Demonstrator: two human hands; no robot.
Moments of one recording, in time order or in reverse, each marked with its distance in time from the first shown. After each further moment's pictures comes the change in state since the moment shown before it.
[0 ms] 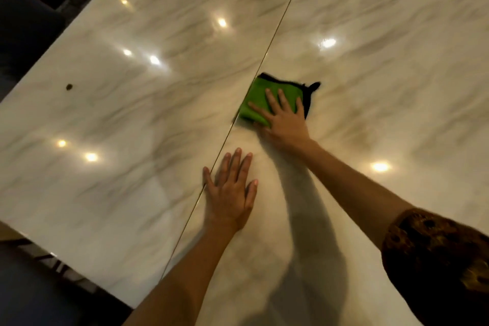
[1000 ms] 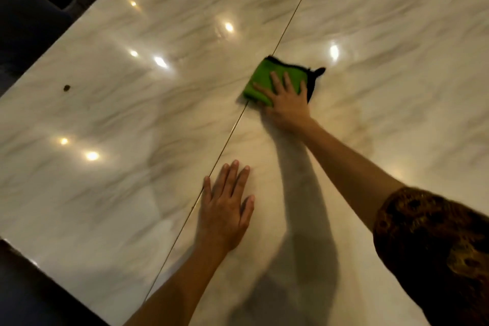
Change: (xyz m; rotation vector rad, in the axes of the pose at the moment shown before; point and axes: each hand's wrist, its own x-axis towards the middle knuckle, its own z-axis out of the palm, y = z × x) left_hand 0.000 0.001 0.004 -0.070 0.034 0.031; right_hand 0.069 0.028 -0.019 -0.029 0.030 0.012
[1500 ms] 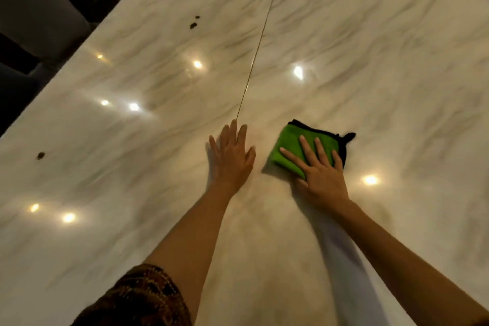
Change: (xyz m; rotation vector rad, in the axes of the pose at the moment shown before) left_hand 0.174 0.013 -0.026 0.015 0.029 0.130; right_hand -0.140 0.034 0.032 -0.006 0.133 0.238
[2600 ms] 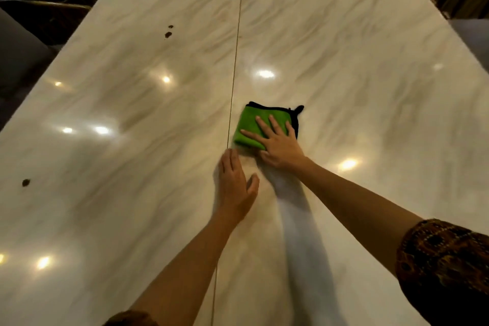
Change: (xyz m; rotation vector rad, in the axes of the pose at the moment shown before) left_hand -0.071 -0.020 0.004 -0.388 0.004 0.040; right_hand 0.062 -0.068 -0.002 -0.037 -0.061 -0.077
